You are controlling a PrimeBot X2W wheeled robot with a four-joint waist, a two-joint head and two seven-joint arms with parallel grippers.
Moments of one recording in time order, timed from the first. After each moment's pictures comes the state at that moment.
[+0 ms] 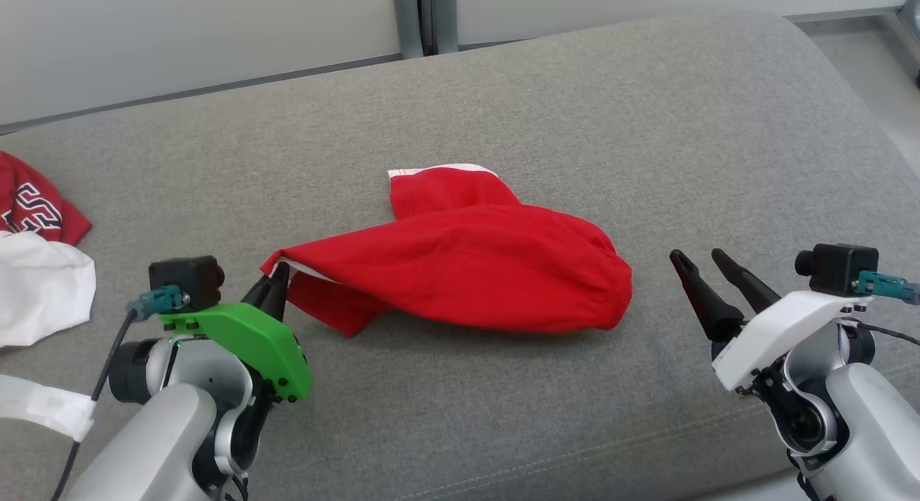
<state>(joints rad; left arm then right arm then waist) -0.40 0.47 -0.65 0.15 -0.88 0.29 0.10 -0.26 -0.35 0.27 0.20 0.79 0.13 0.09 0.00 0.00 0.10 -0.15</state>
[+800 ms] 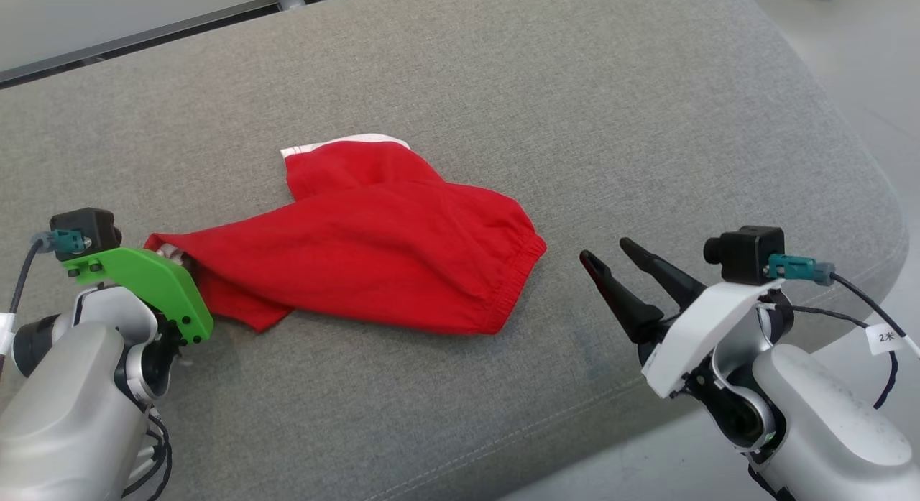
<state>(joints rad) -0.65 0.44 -0.59 0.74 -0.96 0.14 0.16 -0.39 -0.38 0.55 0.19 0.85 0.13 0.03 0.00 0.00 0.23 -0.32</state>
